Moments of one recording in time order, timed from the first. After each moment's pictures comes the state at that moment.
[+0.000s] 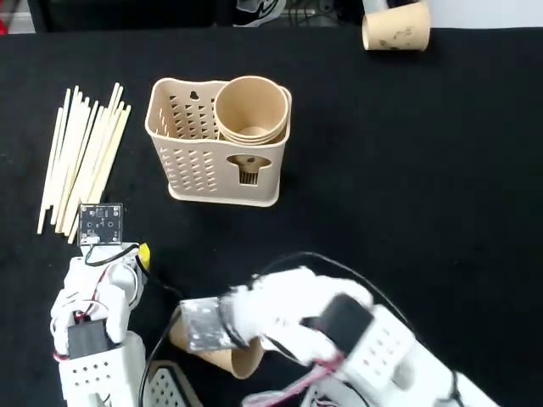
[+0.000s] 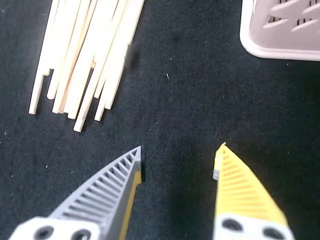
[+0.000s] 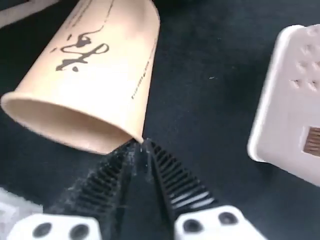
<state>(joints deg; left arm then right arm) -19.3 -103.8 96.3 60.1 -13.8 -51.3 -70.8 61.3 79.0 48.9</state>
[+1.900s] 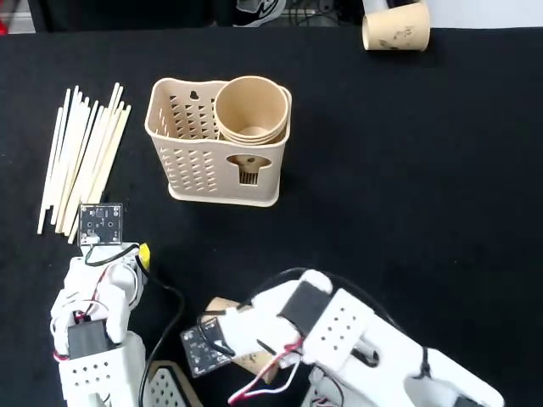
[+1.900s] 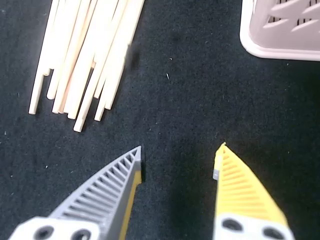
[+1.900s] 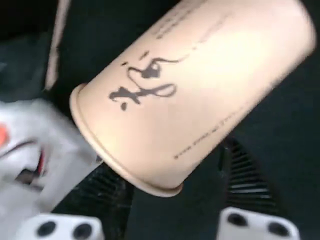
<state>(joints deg) -19.3 -103.8 96.3 60.1 -13.8 -54.1 -51.9 63.2 84.0 58.8</state>
